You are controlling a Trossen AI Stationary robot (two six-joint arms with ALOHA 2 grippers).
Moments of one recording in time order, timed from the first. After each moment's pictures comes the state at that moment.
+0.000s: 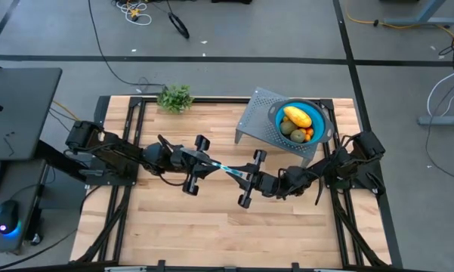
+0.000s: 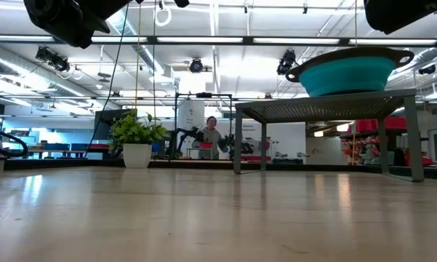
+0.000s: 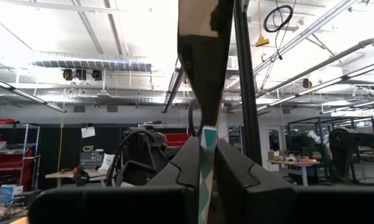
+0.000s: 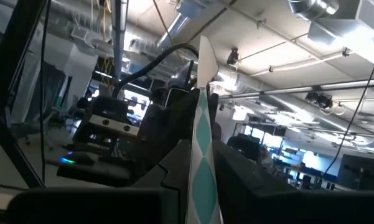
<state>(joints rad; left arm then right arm) -0.16 1.54 0.64 1.51 0.01 0.00 0.37 1.75 0.84 1.38 0.50 -0.58</state>
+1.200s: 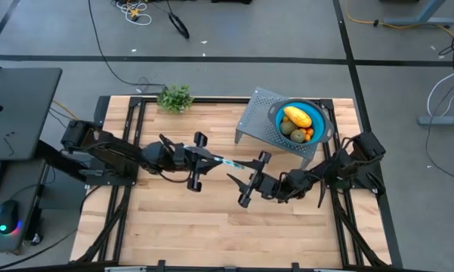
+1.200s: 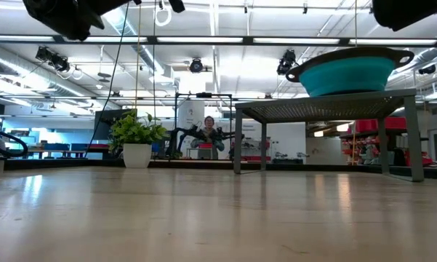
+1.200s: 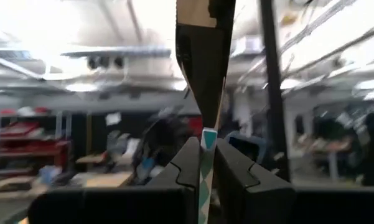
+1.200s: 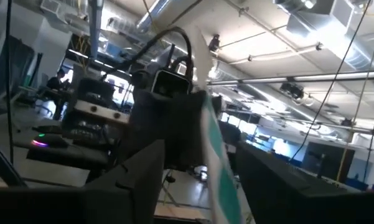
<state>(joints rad) -0.16 1.49 0.64 1.39 -0.08 0.06 0.41 1.75 0.84 1.42 0.64 -0.67</state>
